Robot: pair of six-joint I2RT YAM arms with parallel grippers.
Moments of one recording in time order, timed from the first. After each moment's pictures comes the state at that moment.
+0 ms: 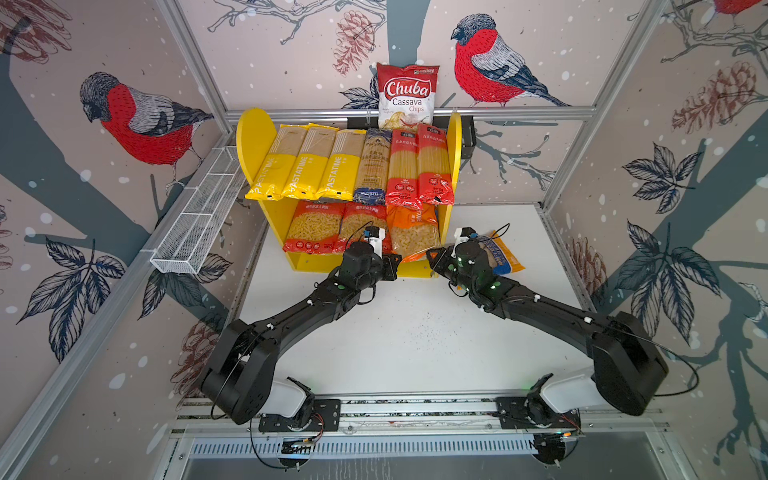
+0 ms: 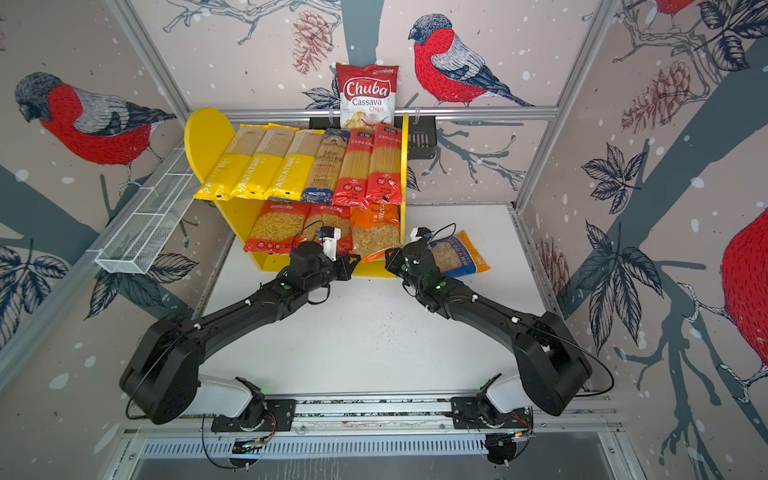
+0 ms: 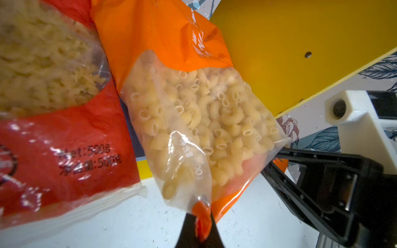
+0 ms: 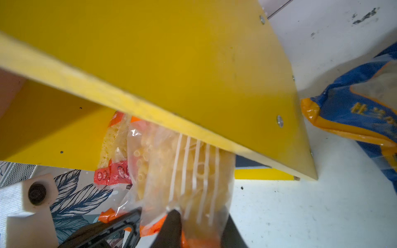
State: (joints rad) left arm -0.56 1.43 0.85 0.19 0.21 -0.57; right arm 0.72 1.44 0.88 0.16 0.11 0.92
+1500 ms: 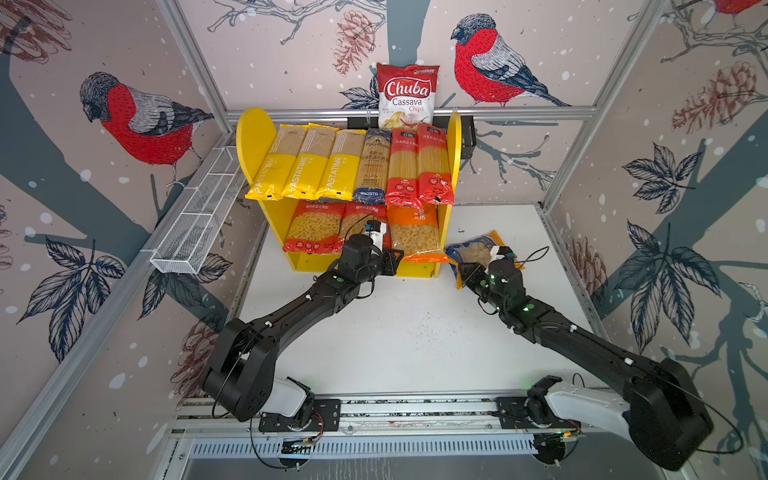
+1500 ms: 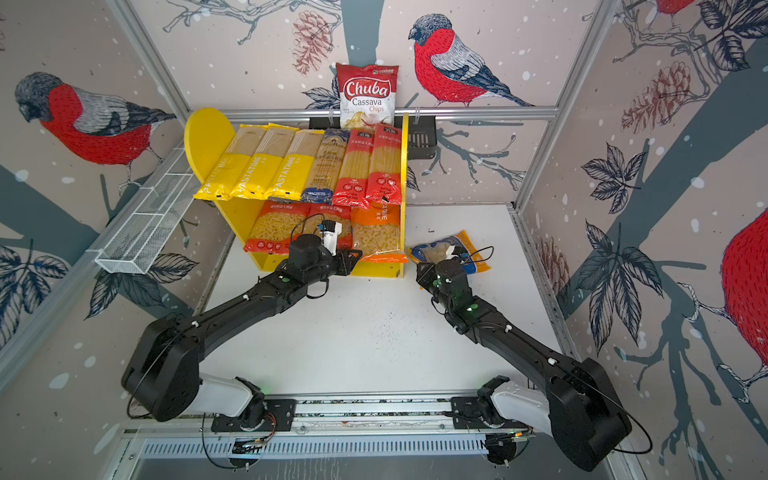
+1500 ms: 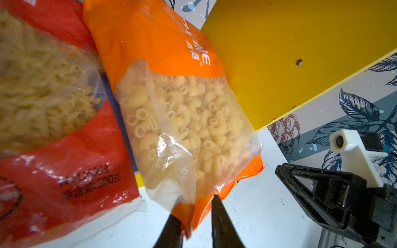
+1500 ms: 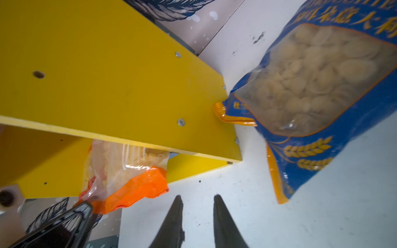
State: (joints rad) left arm -0.53 1.42 0.93 0.10 0.24 -0.50; right arm 0.55 1.14 0.61 0.08 0.11 0.99
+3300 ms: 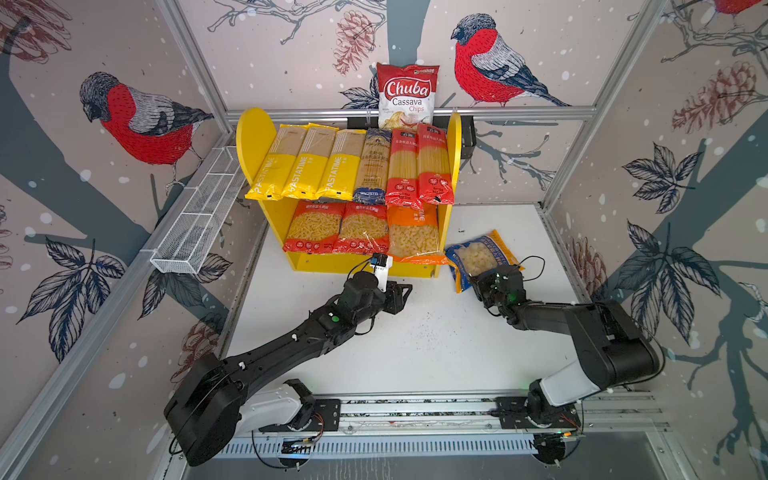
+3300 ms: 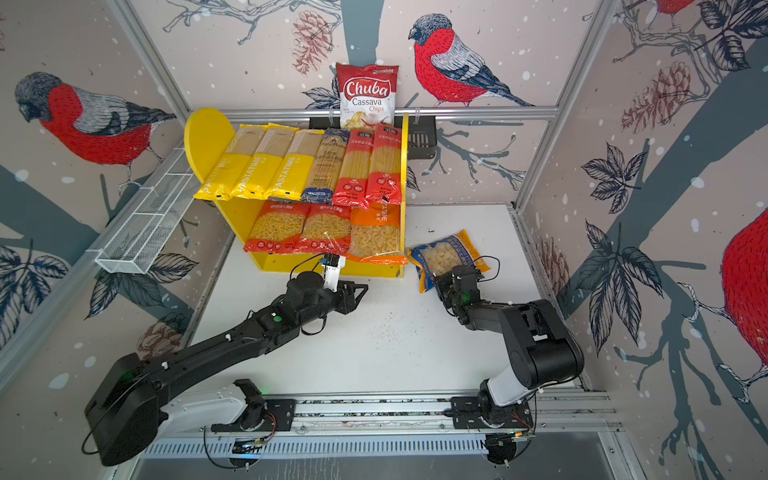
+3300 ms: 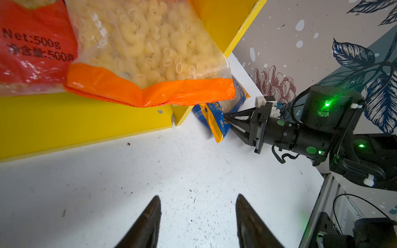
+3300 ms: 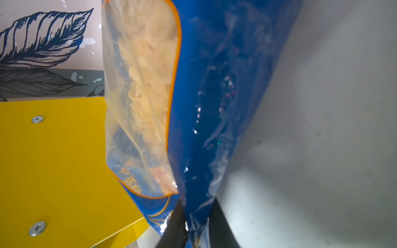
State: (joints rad) left arm -0.76 1.17 0.65 0.11 0.07 -0.50; right arm 0.28 1.55 0.48 0.45 -0.13 1.27
